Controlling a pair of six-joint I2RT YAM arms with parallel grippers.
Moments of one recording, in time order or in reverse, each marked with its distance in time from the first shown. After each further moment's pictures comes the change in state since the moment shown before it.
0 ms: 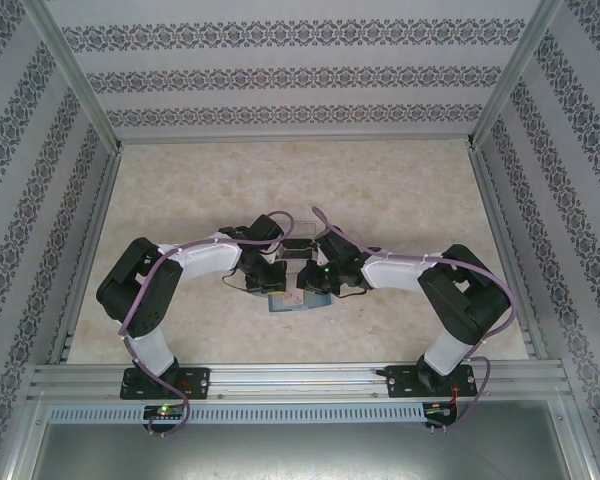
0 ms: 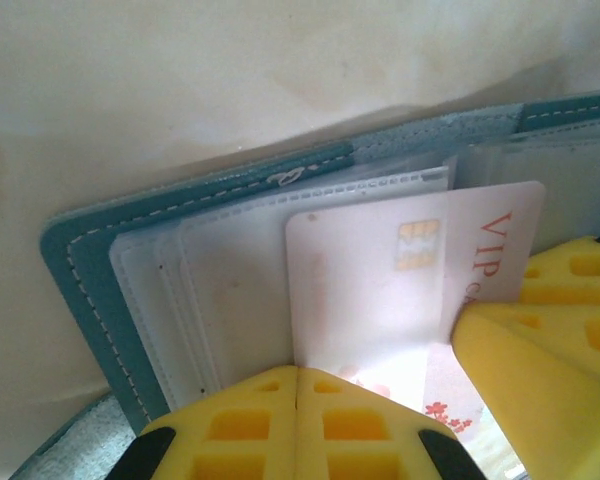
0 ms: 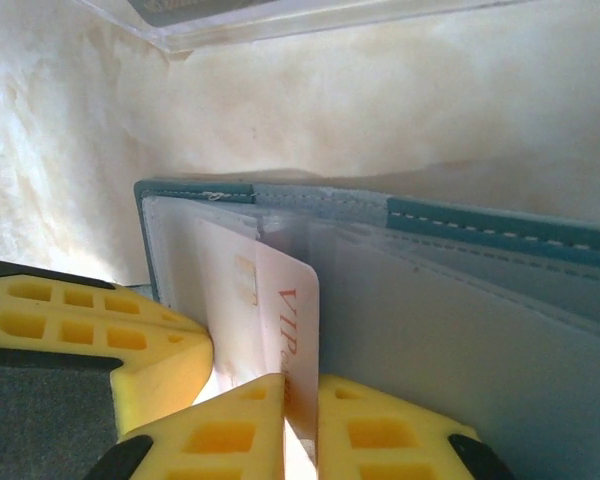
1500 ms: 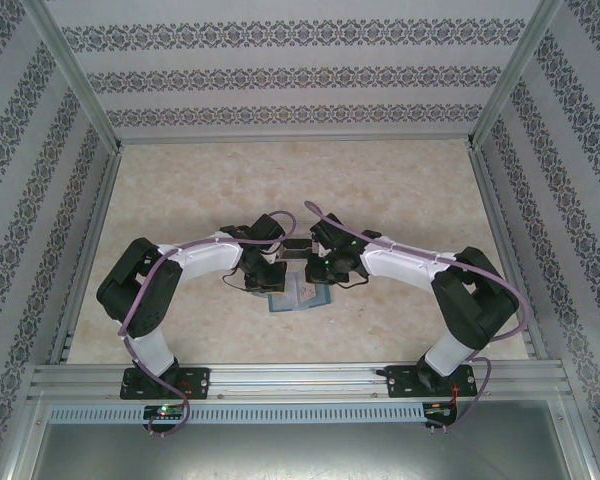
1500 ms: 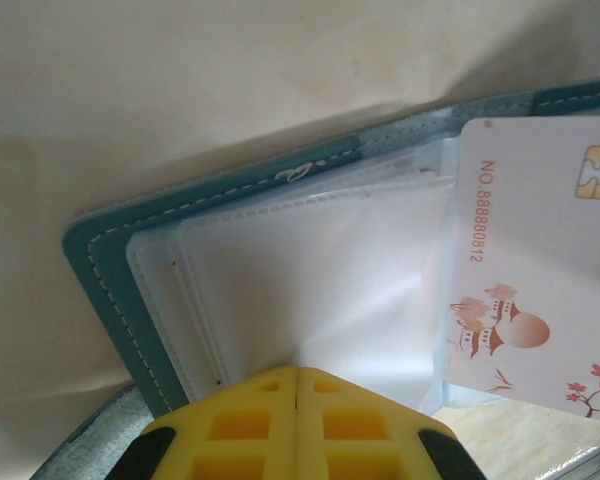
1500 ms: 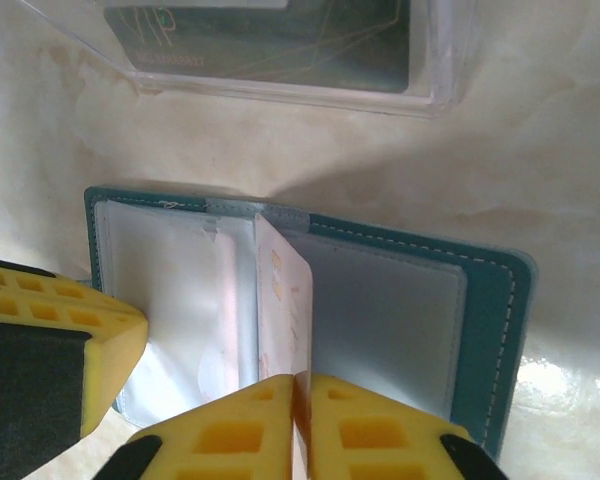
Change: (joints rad) left arm -0.006 -0.002 0.019 -0.041 -0.040 0.034; right arm 0.006 -0.027 0.184 -0.373 0.192 -0.216
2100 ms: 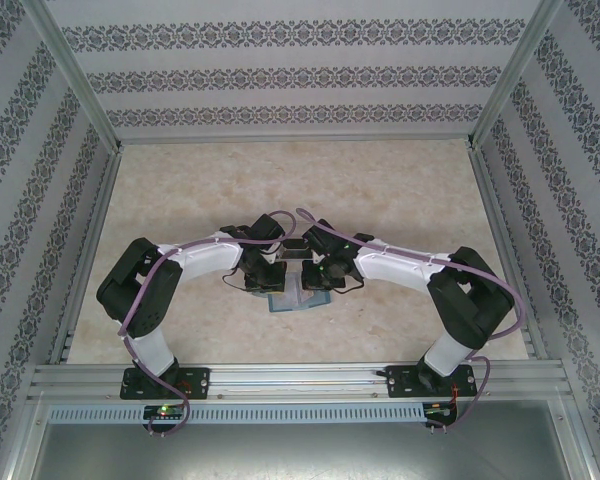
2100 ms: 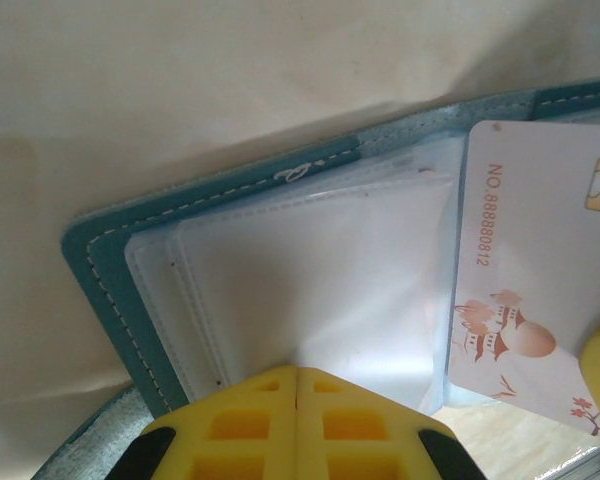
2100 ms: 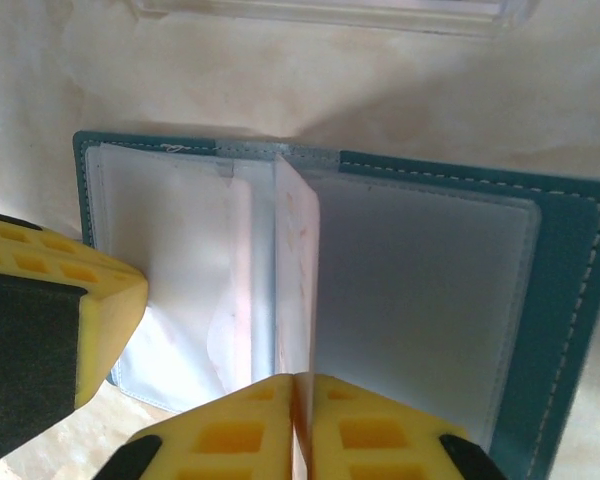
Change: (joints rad) left arm 0.000 0.000 0.000 0.000 0.000 0.000; right arm 0.049 0.008 0.008 -0.039 0.014 0.016
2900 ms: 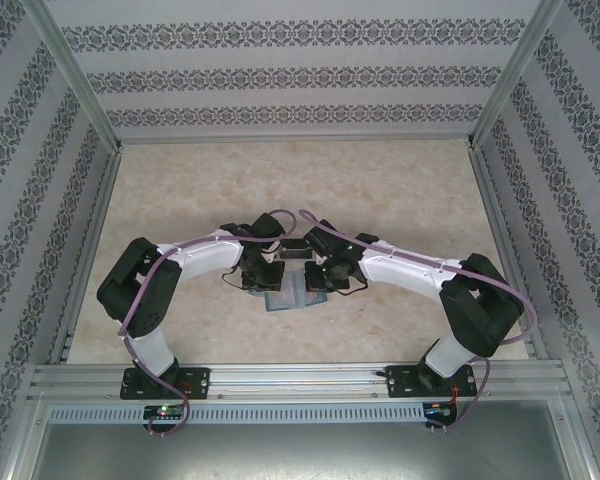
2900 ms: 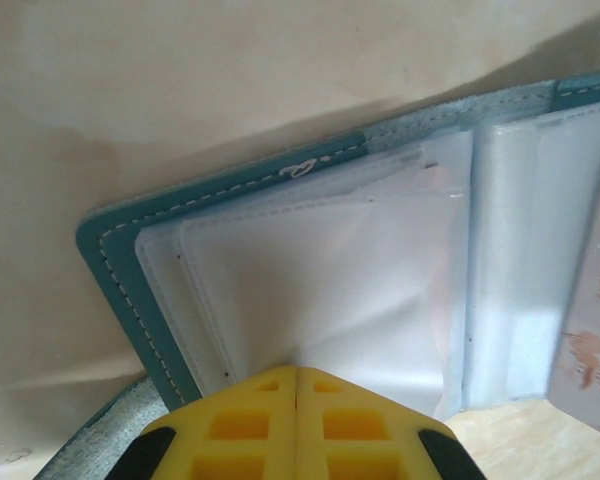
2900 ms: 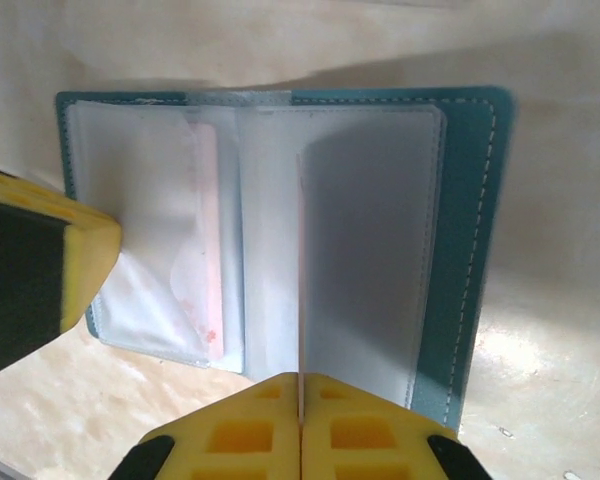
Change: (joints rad) left arm 0.000 0.001 0.029 -0.068 -0.068 0.034; right arm 0.019 -0.063 0.014 -0.086 0.035 -0.013
